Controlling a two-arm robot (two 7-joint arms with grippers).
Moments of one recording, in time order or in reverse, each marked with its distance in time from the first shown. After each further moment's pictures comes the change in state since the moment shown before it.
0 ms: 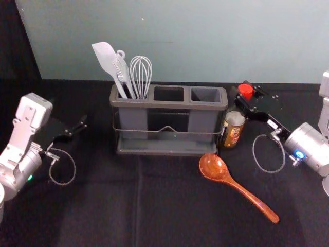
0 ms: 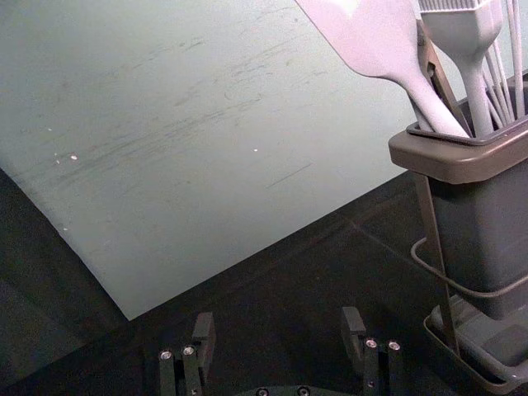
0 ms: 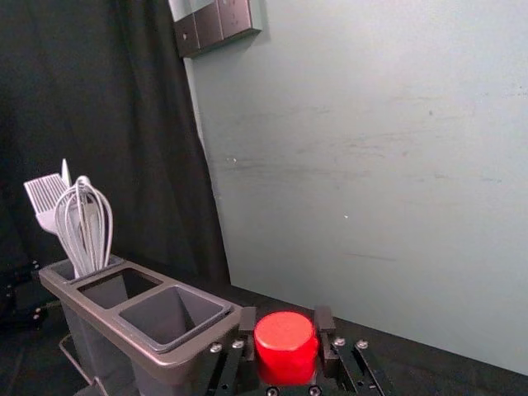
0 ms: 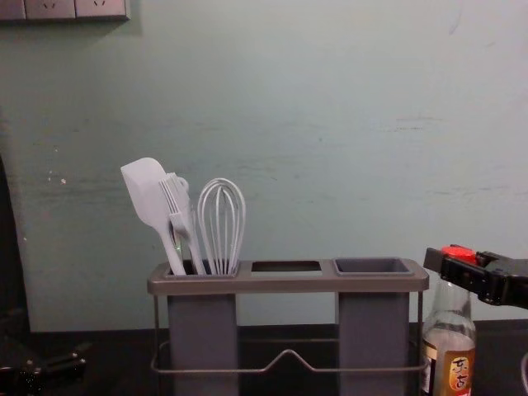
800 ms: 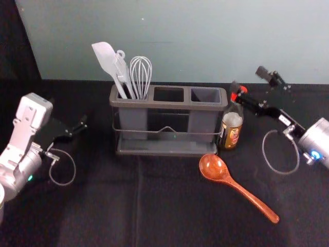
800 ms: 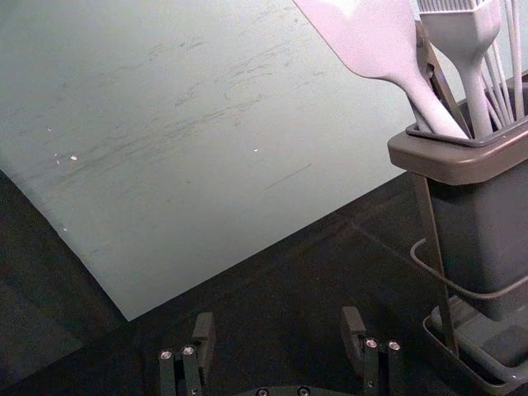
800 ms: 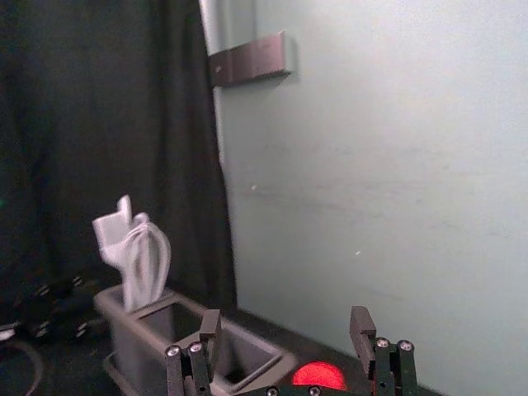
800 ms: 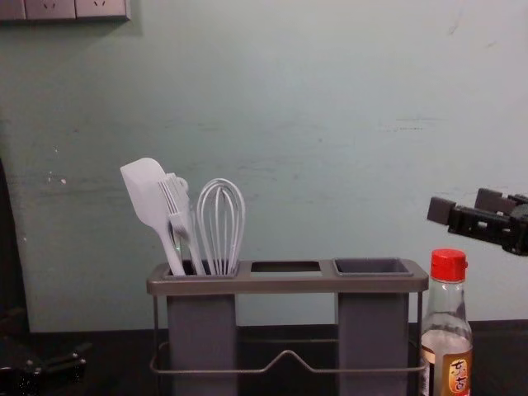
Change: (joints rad) left arm 0.000 0.000 0.000 0.000 0.000 0.000 0.000; right arm -0.137 0.087 0.047 -0.306 -0.012 0.059 -0.062
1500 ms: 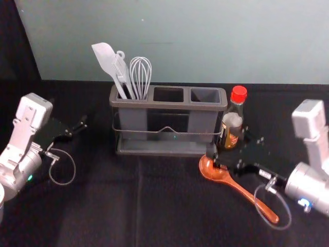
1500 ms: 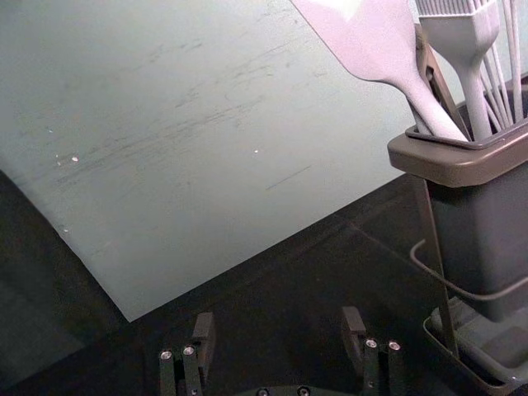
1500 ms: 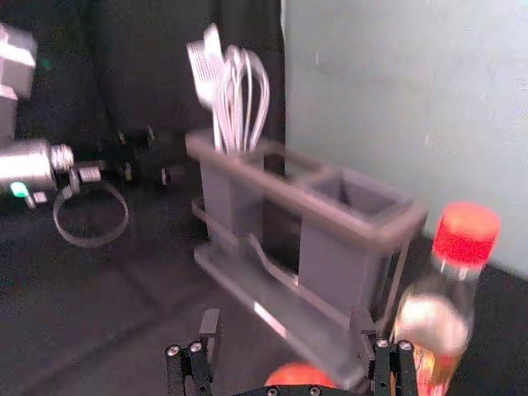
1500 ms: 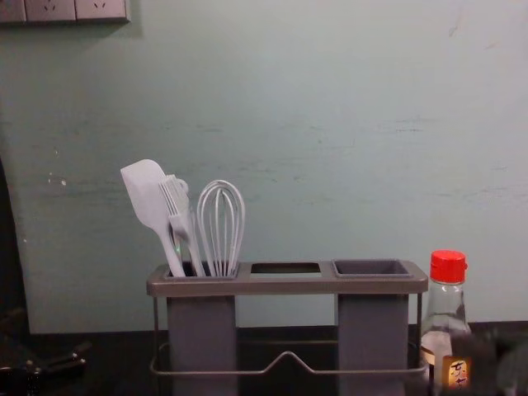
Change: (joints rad) left arm 0.000 0.000 0.000 0.000 0.000 0.000 0.000; right arm -0.146 0.123 -0.102 -0.189 -0.120 0.193 -0.062
